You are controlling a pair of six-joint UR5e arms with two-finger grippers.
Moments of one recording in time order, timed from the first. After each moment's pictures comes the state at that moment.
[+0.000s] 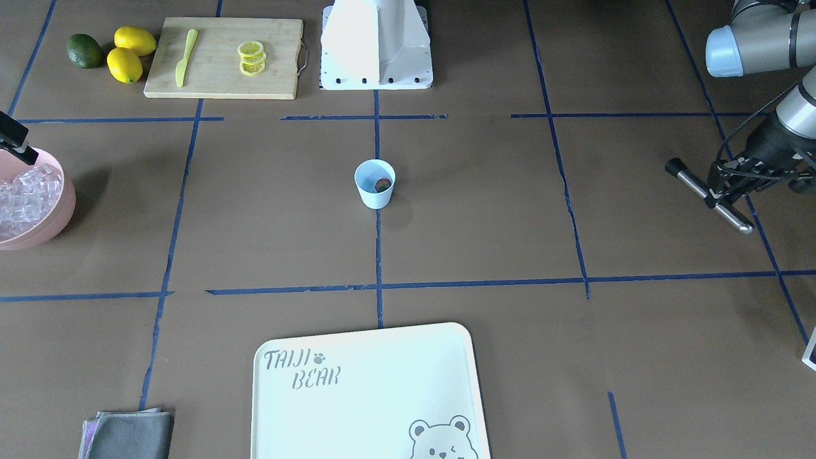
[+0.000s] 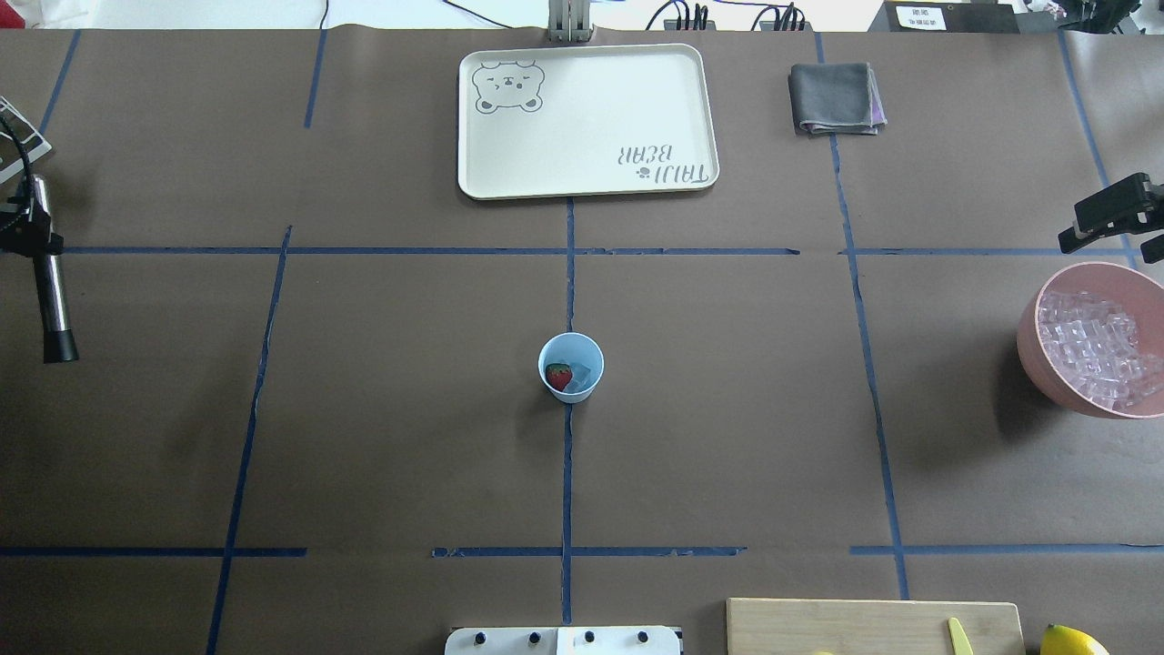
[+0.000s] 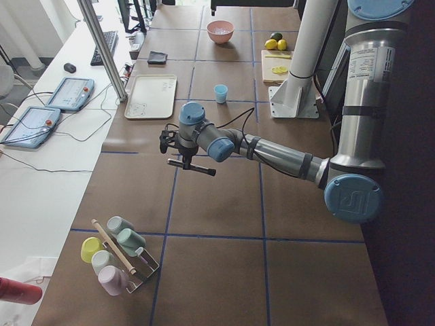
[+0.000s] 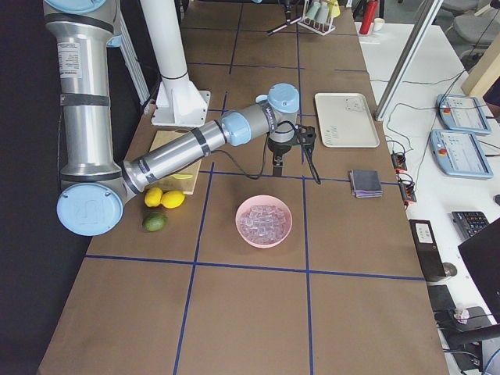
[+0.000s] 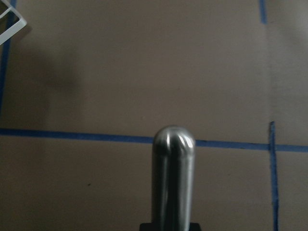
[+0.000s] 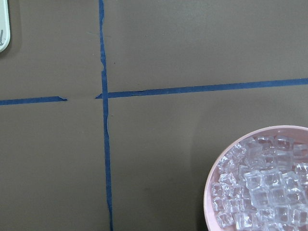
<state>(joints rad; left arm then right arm) -1.16 -1.58 -1.81 -1.85 -2.22 -0.74 1.24 -1.55 2.05 -1.63 2.38 0.60</state>
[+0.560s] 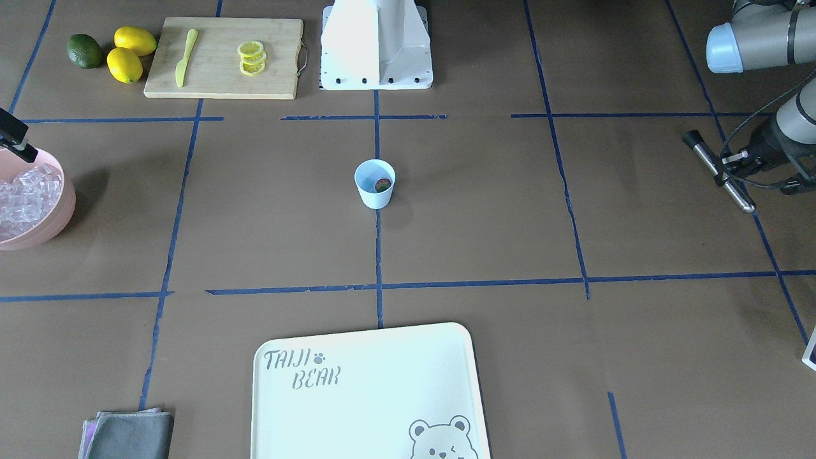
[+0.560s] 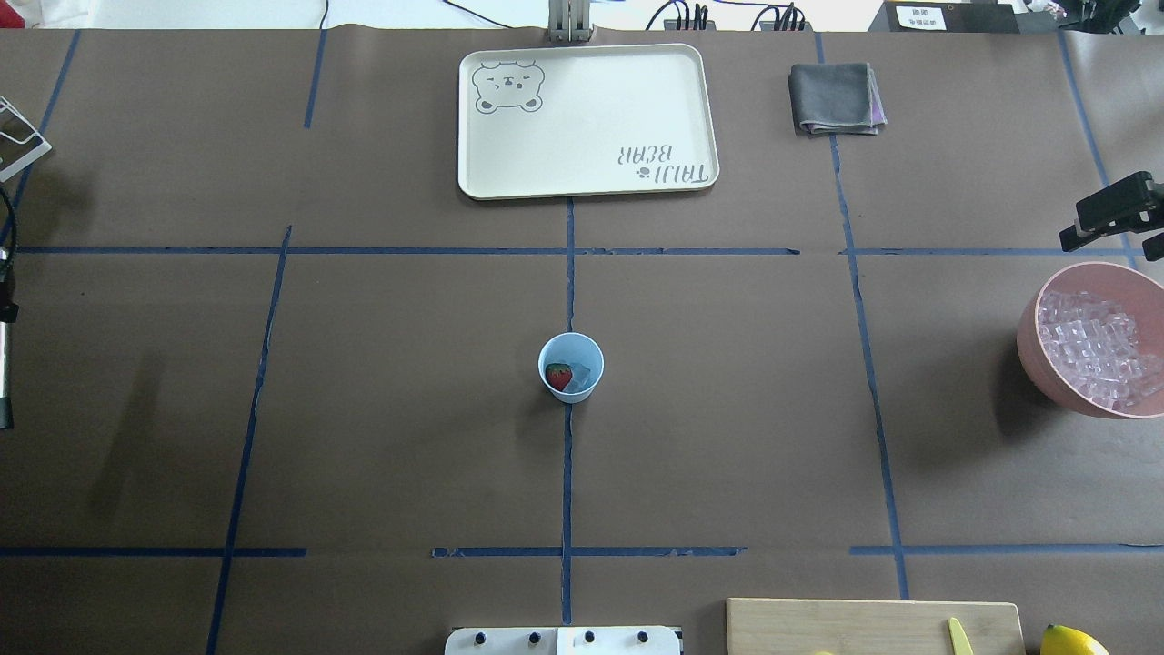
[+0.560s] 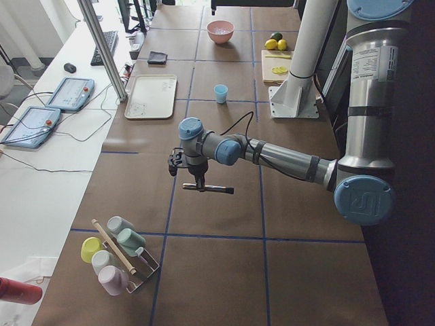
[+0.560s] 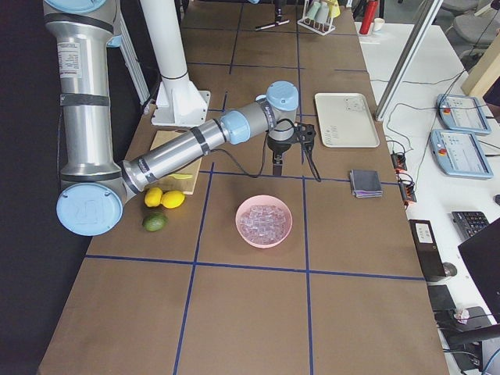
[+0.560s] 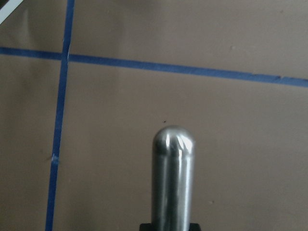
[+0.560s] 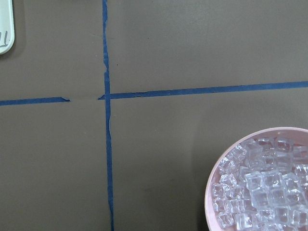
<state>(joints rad) -1.12 -1.55 -1.80 -1.62 -2.22 -0.63 1.24 -1.56 2.06 -1.63 2.37 0.60</state>
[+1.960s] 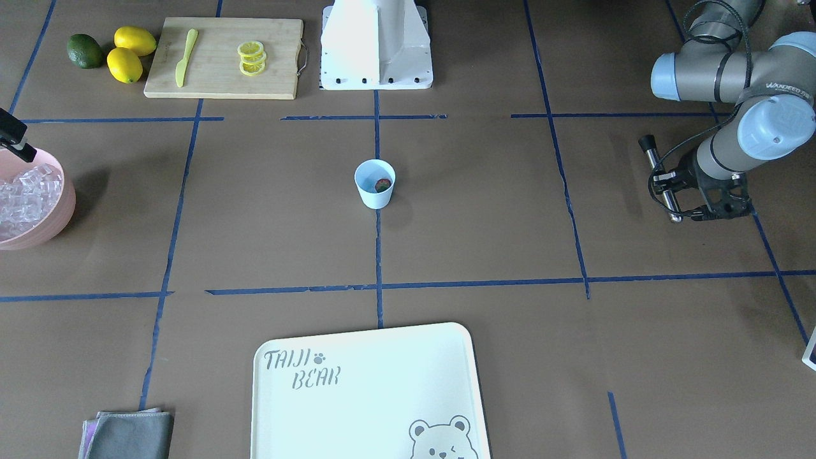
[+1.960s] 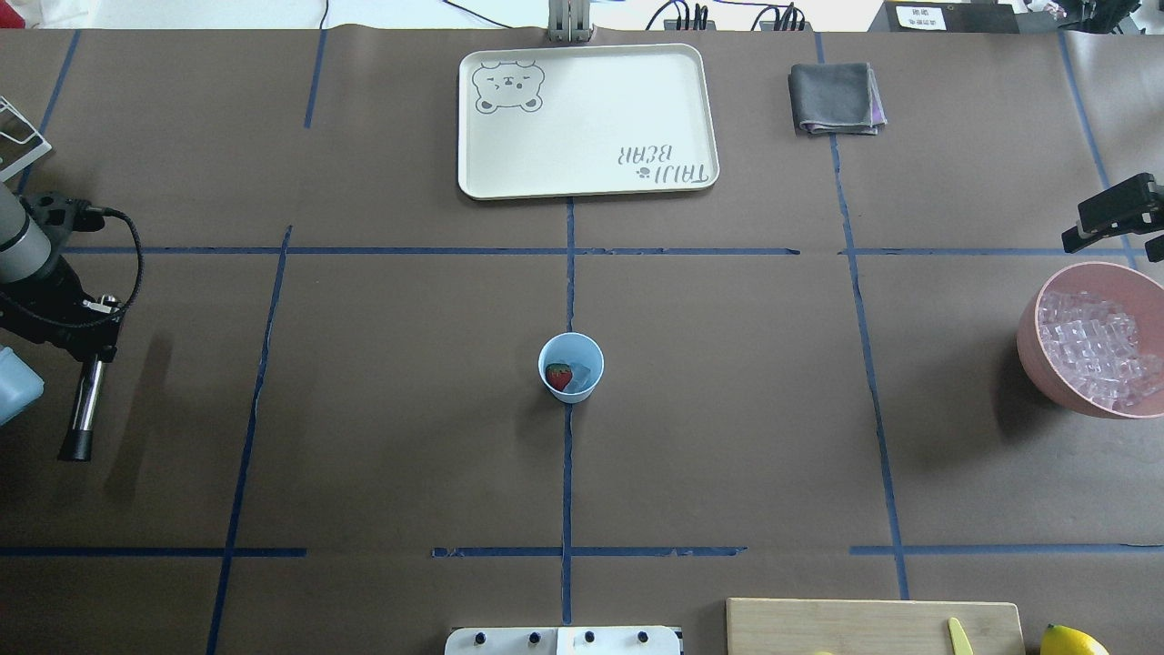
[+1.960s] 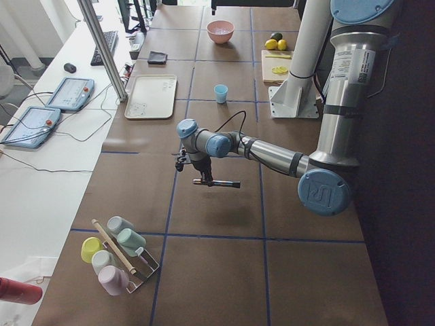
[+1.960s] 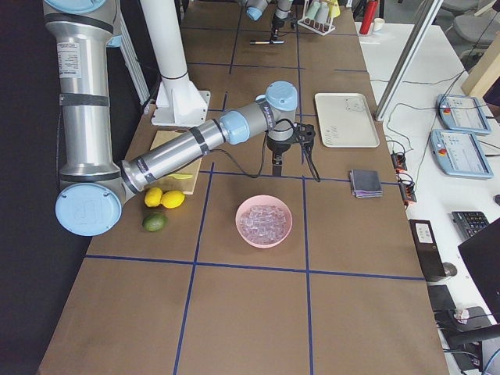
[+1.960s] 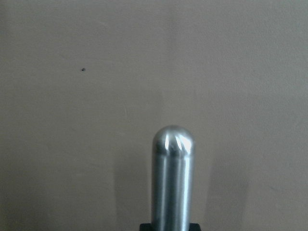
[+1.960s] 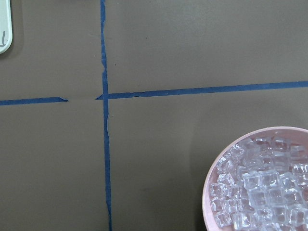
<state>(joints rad) -0.97 -1.68 -1.68 -1.55 -2.24 -0.62 1.24 -1.56 2.06 -1.63 2.37 0.60</state>
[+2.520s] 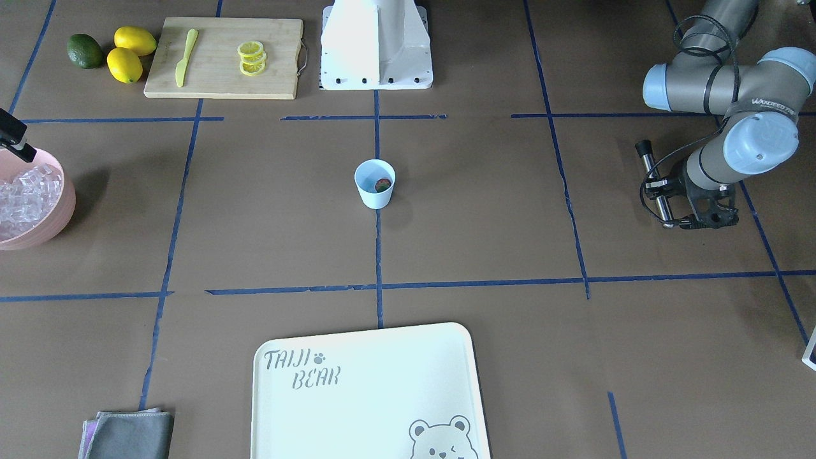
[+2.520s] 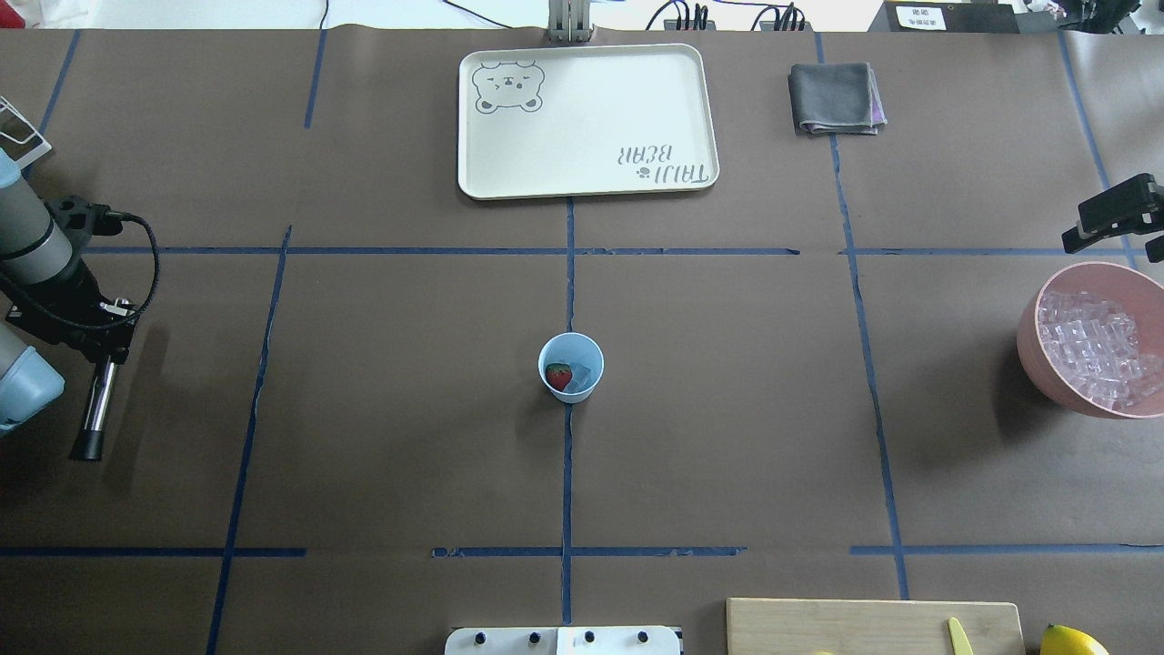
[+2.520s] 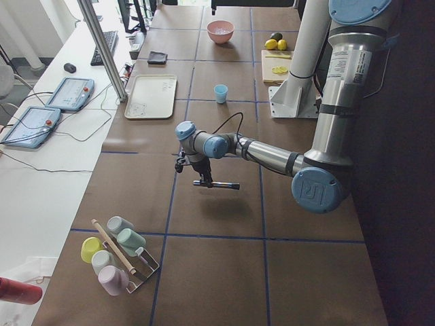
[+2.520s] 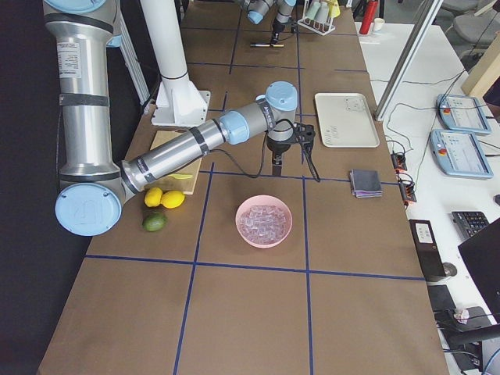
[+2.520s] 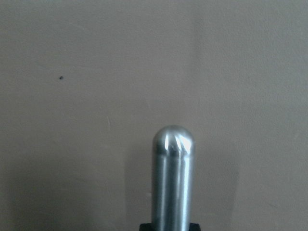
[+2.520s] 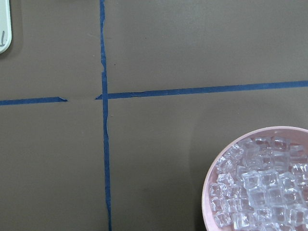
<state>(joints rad) -0.95 -1.70 -1.63 -1.55 -2.24 -0.58 1.24 -1.56 2.06 -1.63 2.37 0.60</state>
